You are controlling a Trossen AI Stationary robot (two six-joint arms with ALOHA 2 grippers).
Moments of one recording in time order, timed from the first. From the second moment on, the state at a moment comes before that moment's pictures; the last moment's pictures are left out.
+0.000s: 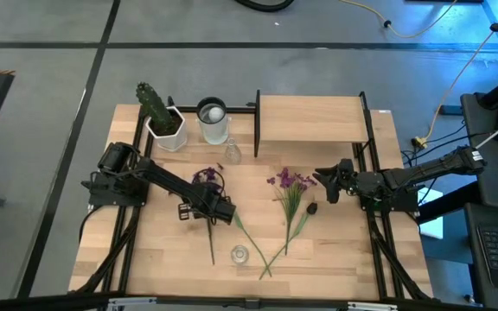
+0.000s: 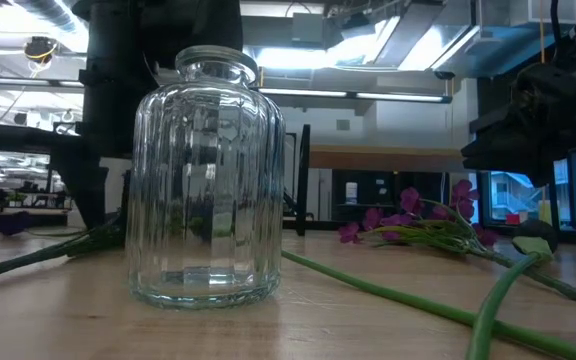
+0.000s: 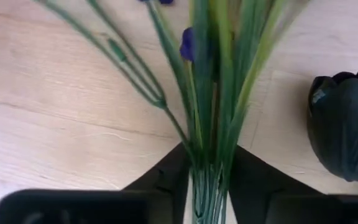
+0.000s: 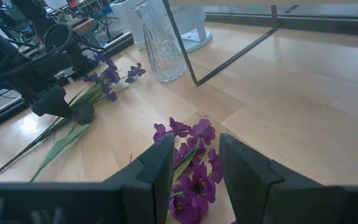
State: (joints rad) left arm -0.27 1.86 1.08 -0.88 -0.11 -2.08; right arm 0.24 0.44 0.01 0.08 0.62 0.63
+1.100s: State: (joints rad) left arm -0.29 1.33 1.22 -0.74 -1.24 -1.12; right arm 0.24 0.44 0.01 0.09 0.63 0.63
